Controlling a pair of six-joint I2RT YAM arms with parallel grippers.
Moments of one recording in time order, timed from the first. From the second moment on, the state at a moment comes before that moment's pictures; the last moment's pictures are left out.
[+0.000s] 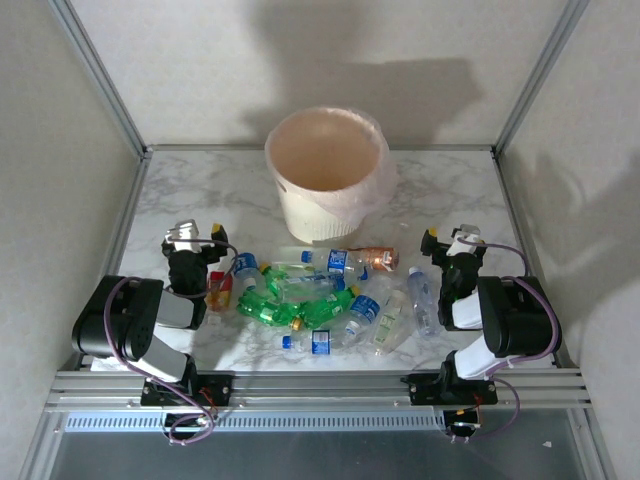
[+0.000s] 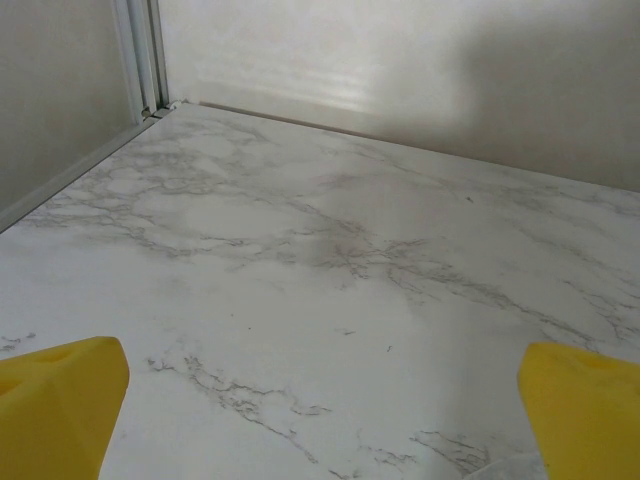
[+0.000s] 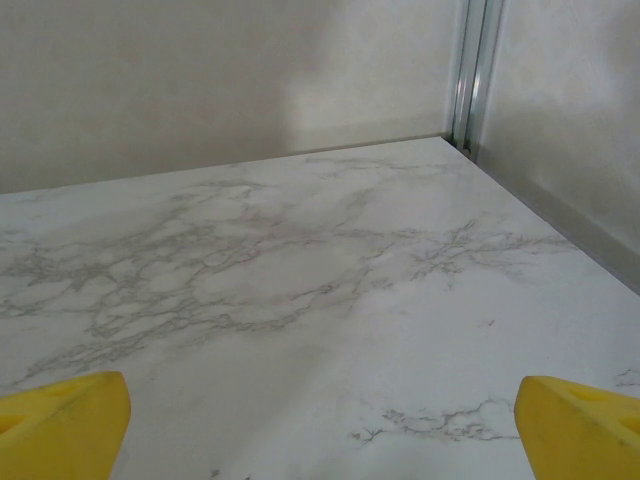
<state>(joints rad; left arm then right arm) -0.06 1.54 0.21 1.18 -0.25 -0.16 0.04 1.54 0.18 1.21 0.19 0.08</state>
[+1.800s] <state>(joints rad) -0.72 1.10 0.79 -0.09 -0.53 -0.78 0.33 1.38 0.72 -0.75 0.19 0.77</state>
